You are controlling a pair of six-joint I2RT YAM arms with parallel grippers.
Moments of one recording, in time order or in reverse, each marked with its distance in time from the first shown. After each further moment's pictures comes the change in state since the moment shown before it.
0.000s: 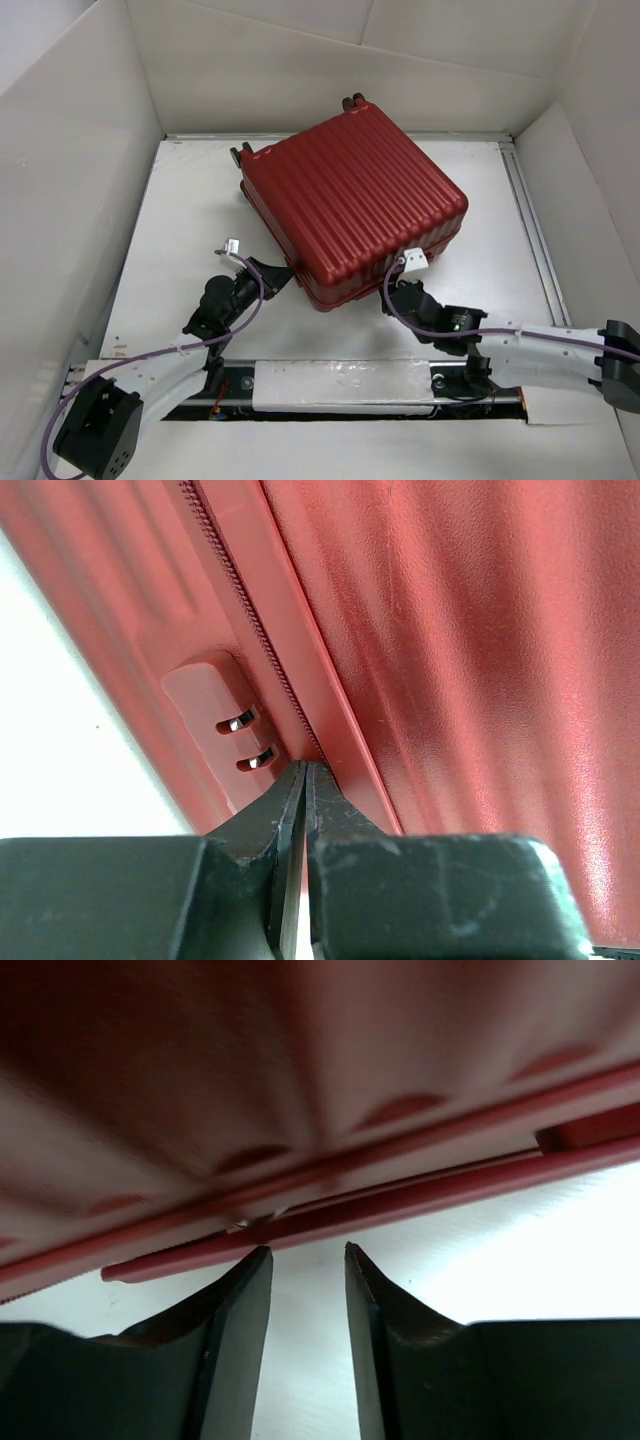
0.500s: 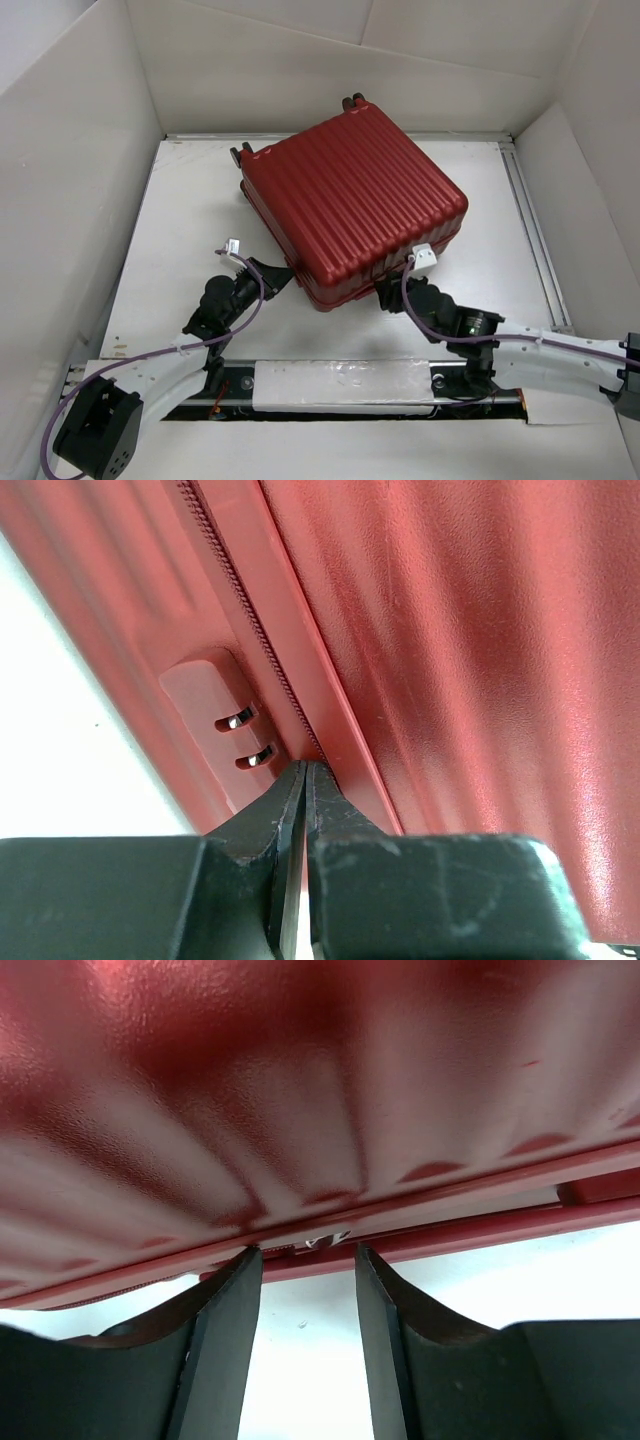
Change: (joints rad) left arm 0.000 0.000 0.000 -0.002 0.007 0.006; right arm 0.006 -0.132 0.011 0.052 -0.055 -0.070
